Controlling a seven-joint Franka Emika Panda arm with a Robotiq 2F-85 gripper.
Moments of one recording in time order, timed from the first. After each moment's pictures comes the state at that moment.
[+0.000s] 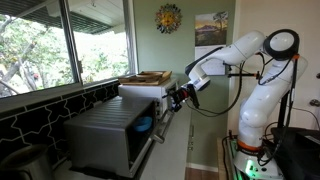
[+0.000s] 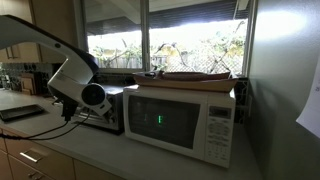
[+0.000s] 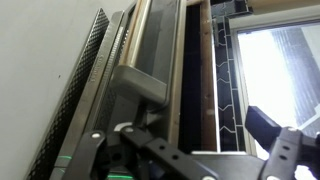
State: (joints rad) arm -0.16 -0.50 -0.15 -2.73 1.44 1.94 -0.47
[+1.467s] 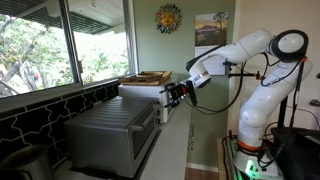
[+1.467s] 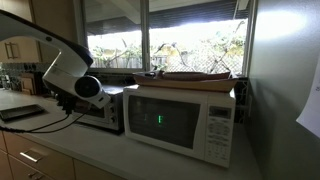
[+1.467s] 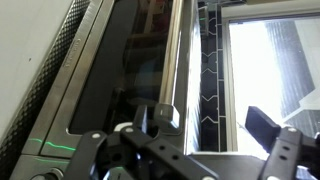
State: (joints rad) arm -0.18 -0.57 -0.07 -2.72 1.52 2.01 -0.47
